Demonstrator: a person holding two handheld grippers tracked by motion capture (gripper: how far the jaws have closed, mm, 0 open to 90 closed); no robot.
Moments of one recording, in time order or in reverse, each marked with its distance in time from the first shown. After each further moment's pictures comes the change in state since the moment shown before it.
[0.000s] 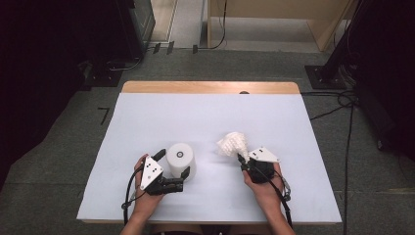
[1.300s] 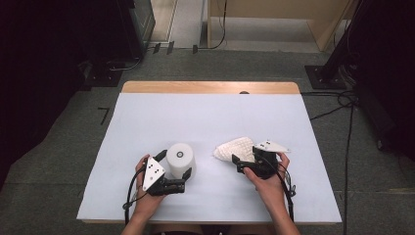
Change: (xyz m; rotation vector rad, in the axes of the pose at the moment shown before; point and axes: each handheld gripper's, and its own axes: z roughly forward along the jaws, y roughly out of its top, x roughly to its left) left arm -0.004 0.000 0.001 0.003 -0.006 0.018; right arm -0.016 0.019 -0.009 0.018 0.108 0.192
